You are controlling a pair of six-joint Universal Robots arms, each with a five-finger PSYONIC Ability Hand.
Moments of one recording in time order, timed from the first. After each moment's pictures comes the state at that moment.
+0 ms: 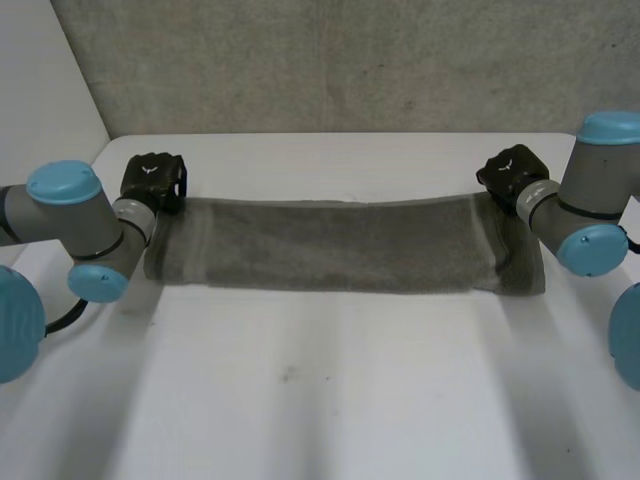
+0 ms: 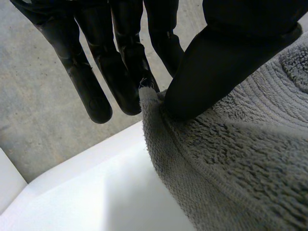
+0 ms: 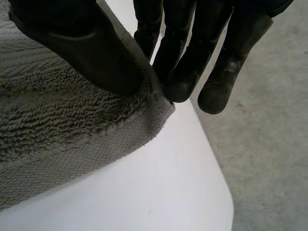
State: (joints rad) left arm 4.54 -2.61 -0.84 3.41 -1.42 3.32; right arm 1.77 -0.45 0.45 0.24 1.41 2.27; left_hand 1.19 1.22 1.22 1.22 1.02; right_hand 1.33 1.33 1.33 1.34 1.17
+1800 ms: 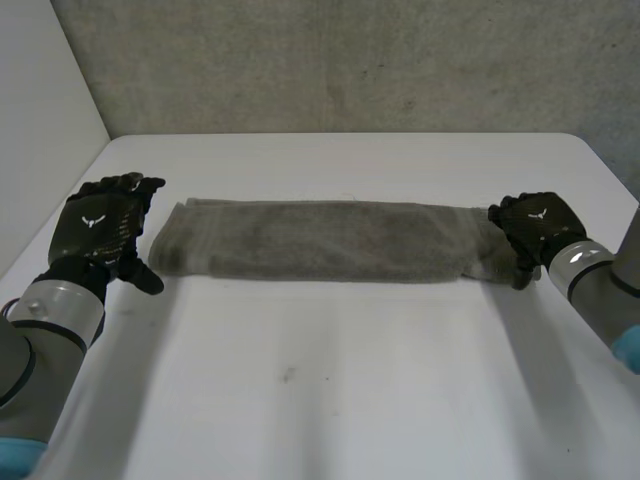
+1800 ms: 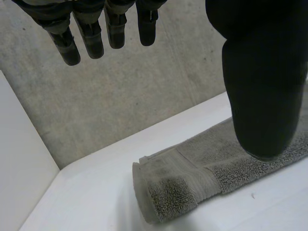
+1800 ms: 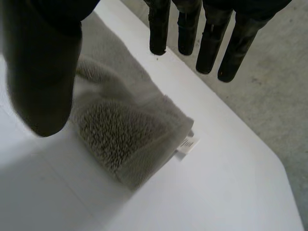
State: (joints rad) left arm 4.49 -1.63 -2.03 3.63 -1.52 3.26; right arm 1.71 -1.03 1.51 -0.18 1.37 2.60; left_hand 0.18 0.17 0.17 0.17 0.03; right_hand 0.33 0.33 0.33 0.33 0.17
